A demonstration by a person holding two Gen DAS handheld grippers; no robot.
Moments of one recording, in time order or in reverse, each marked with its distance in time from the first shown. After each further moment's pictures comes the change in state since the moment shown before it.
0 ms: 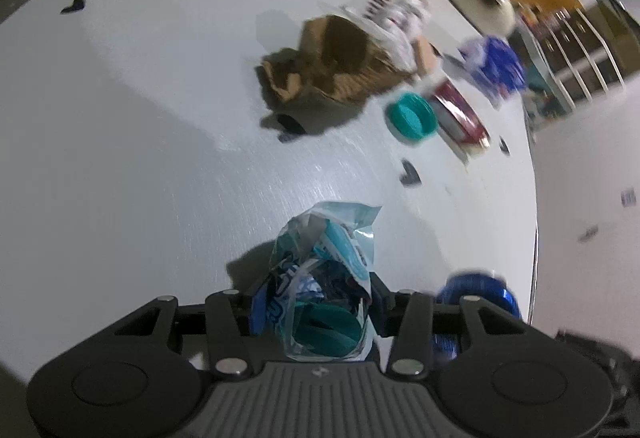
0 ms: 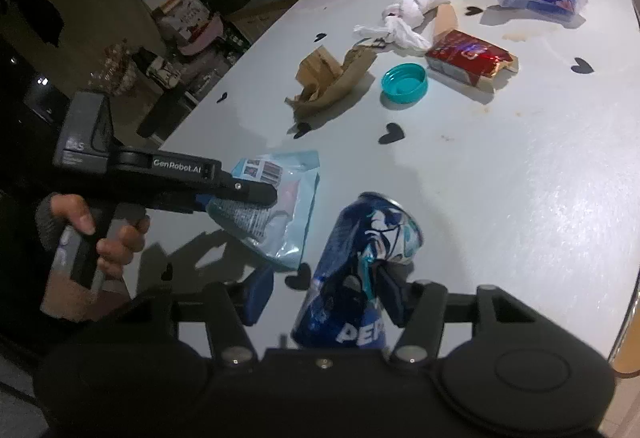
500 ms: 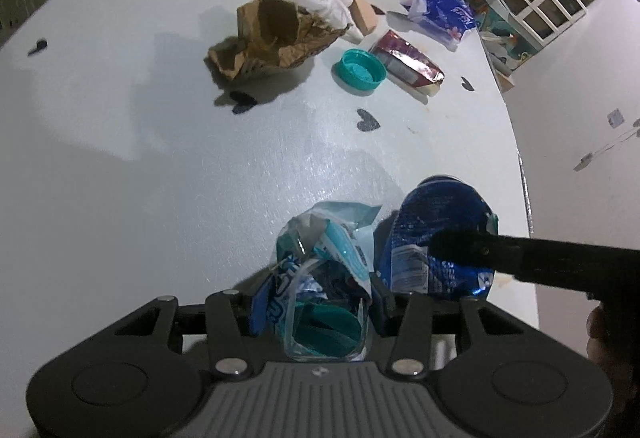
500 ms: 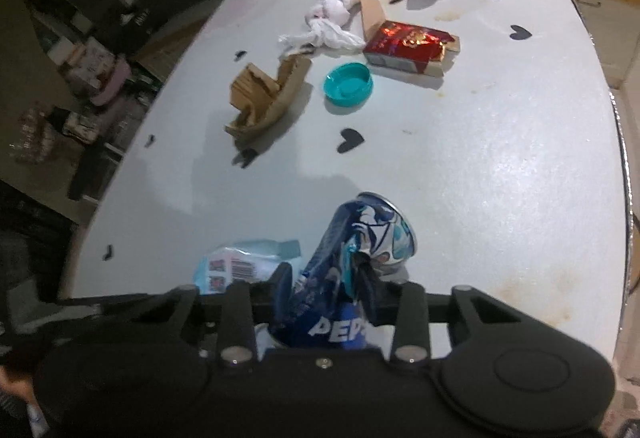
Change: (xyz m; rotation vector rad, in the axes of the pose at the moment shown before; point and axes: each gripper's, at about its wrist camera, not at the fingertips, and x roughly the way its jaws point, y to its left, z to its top) left arm -0.010 -0.028 -0.031 0.193 0.009 0.024; right arm 0.027 0.024 0.017 0.265 -0.029 -0.223
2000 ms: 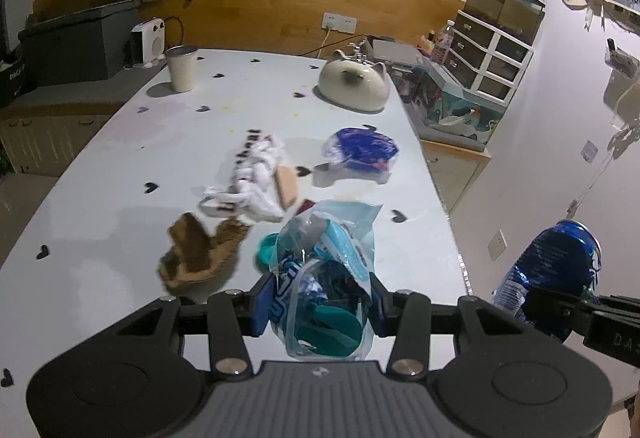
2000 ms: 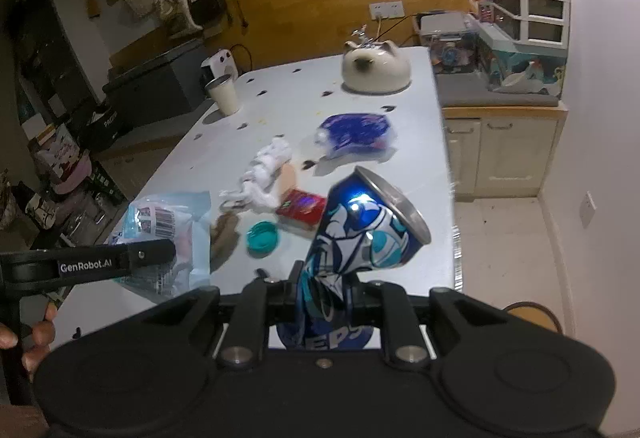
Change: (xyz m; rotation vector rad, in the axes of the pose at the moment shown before) left arm -0.067 -0.136 0.048 0.196 -0.364 0.098; right arm -0.147 -0.046 -0.004 -0.026 -0.429 -0.174
